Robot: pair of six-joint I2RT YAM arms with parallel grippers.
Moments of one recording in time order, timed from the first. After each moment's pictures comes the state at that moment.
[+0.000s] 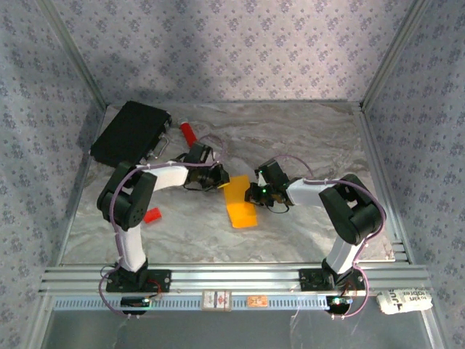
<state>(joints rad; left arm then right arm) -0.53 1.90 1.09 -0.14 0.50 -0.79 0.58 1.72 0.78 -0.02 -0.37 0.72</state>
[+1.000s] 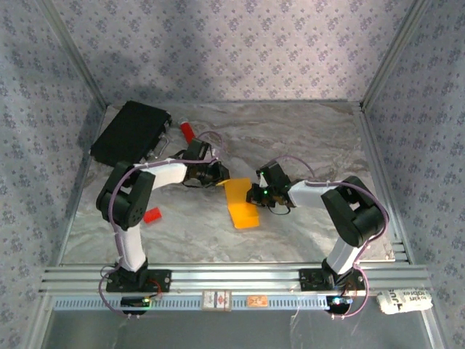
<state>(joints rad) -0.51 1.88 1.09 -0.15 0.52 -0.77 0.58 1.70 0.75 0.00 -0.35 0.72</state>
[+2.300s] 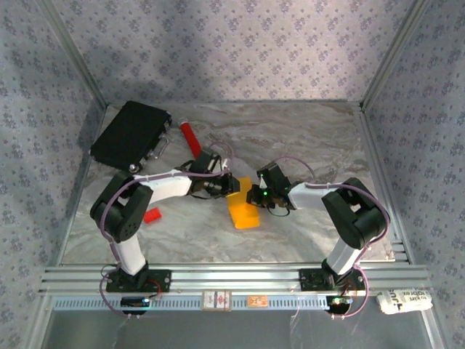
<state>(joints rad) -0.65 1.77 0.97 -0.07 0.55 -0.83 0.60 1.68 0.73 0.02 -0.30 0.74</state>
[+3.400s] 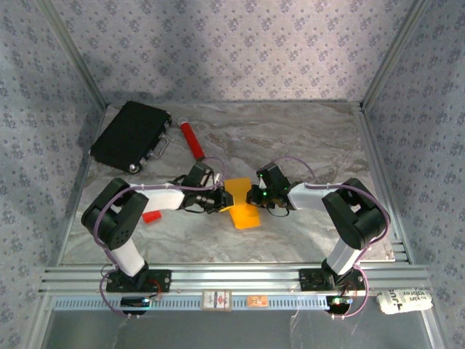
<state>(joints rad) -0.66 1.69 0.76 0.03 0.59 -0.93 0.60 1.68 0.73 0.01 -0.28 0.74</state>
